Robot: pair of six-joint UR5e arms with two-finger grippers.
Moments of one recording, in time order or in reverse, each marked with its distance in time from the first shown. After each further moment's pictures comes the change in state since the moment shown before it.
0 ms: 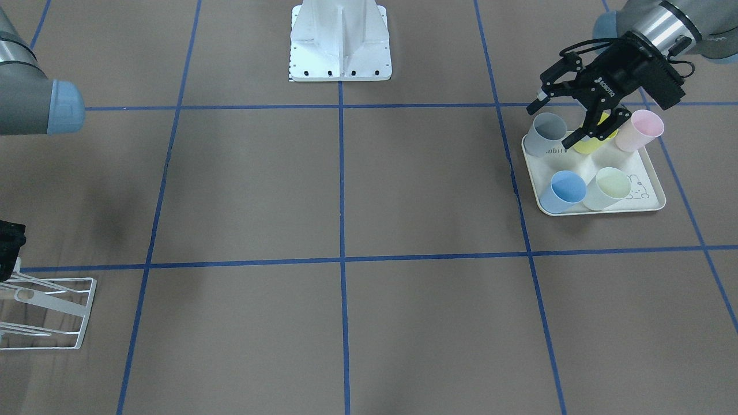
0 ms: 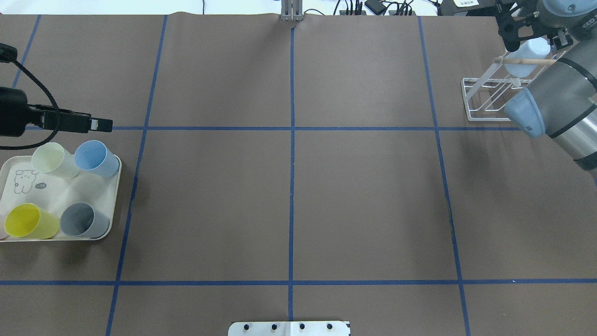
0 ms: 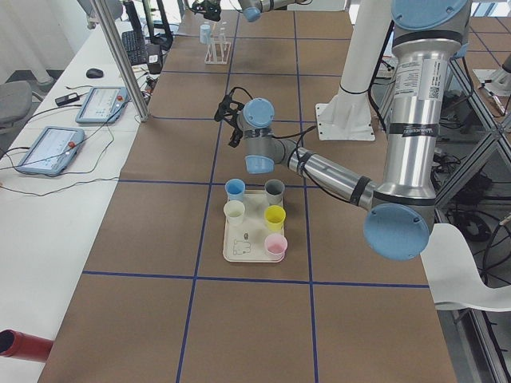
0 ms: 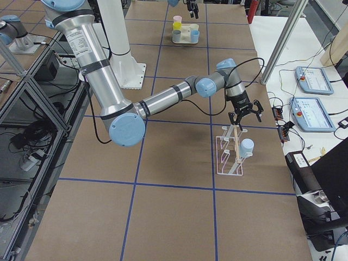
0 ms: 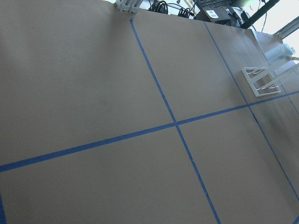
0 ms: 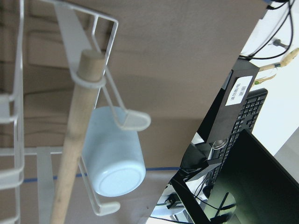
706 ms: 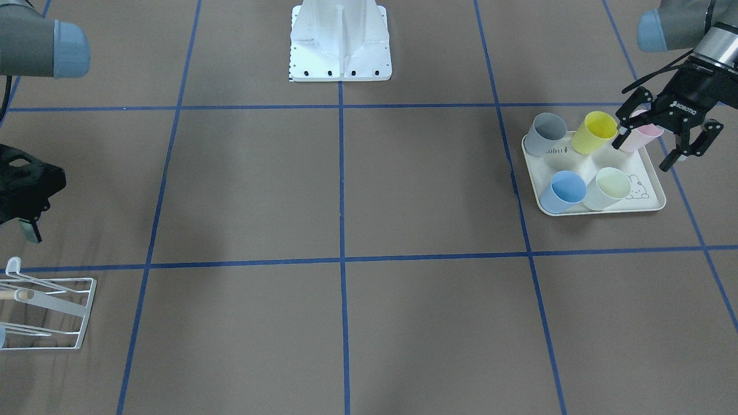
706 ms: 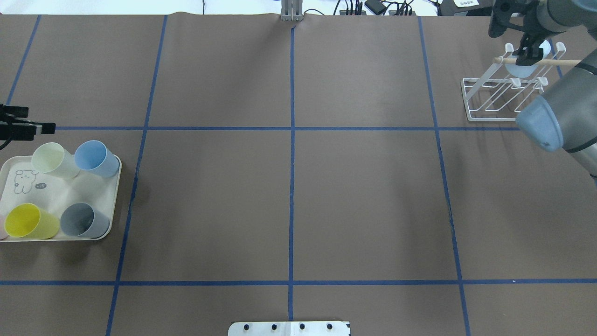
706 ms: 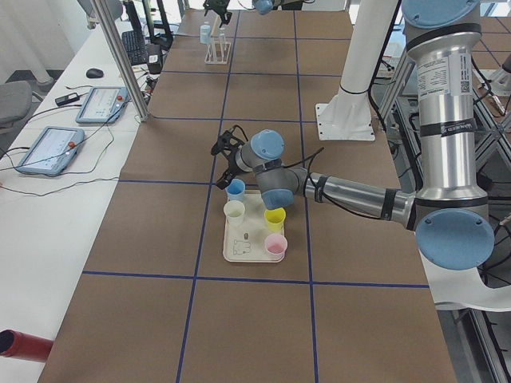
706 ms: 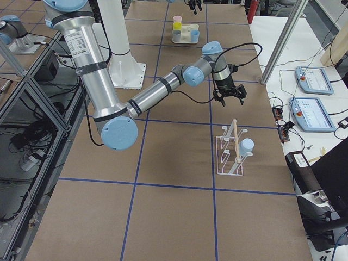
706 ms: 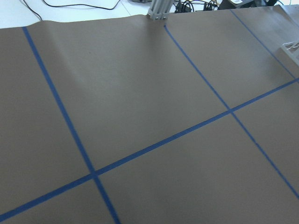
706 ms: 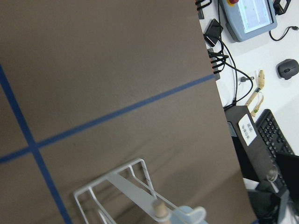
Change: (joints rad) left arm -0.075 0.179 0.082 0.024 0.208 0.352; right arm -0.050 -0.085 0.247 0.007 0.287 0.704
